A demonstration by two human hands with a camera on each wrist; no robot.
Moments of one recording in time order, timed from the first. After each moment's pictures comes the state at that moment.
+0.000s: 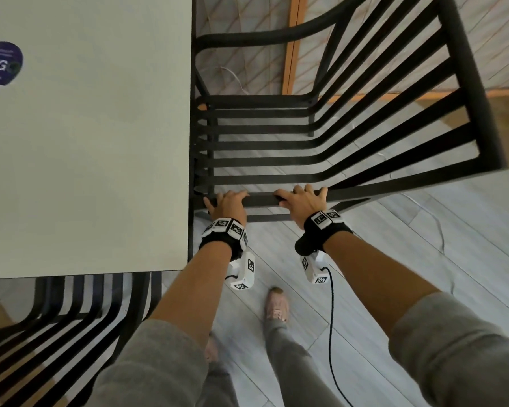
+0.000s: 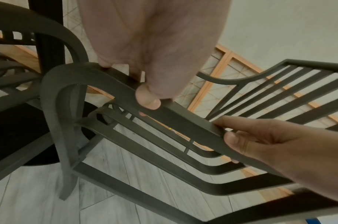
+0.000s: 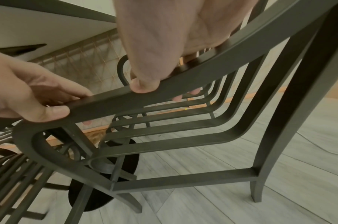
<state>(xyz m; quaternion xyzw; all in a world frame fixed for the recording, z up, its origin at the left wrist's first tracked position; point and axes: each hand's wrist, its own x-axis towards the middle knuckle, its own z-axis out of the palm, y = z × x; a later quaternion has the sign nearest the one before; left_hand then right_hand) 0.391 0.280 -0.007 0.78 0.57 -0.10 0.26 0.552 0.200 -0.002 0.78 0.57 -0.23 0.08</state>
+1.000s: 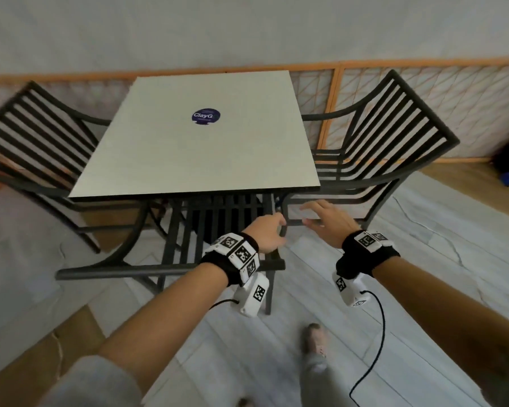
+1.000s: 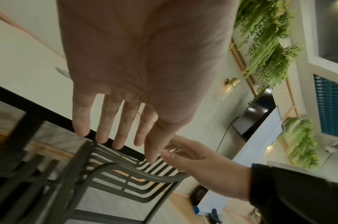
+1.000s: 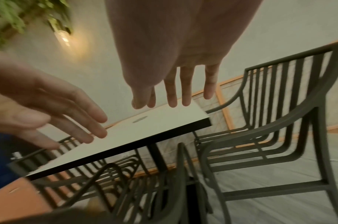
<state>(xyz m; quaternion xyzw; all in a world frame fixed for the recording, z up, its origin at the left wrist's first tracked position) -0.014 0.104 0.271 0.84 0.37 -0.09 0.40 0.173 0.025 0.225 0.77 0.60 -0.16 -0.12</state>
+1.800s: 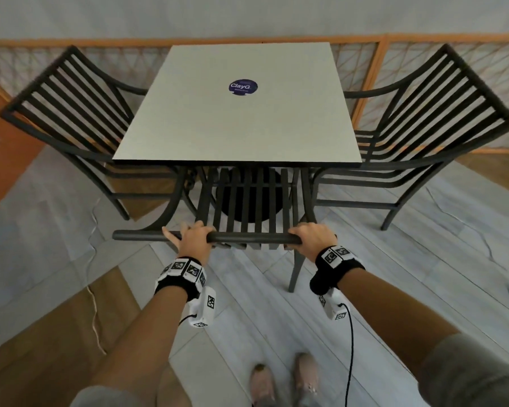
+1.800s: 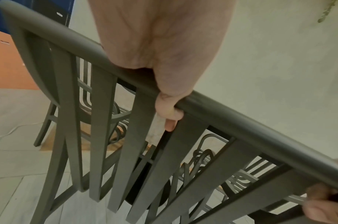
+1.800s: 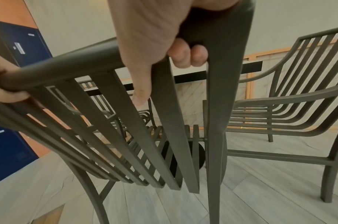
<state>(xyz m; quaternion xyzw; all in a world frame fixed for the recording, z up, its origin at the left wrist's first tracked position) -0.237 0.124 0.180 0.77 0.61 -0.02 0.16 0.019 0.031 0.169 0.73 0.66 -0.15 0.02</state>
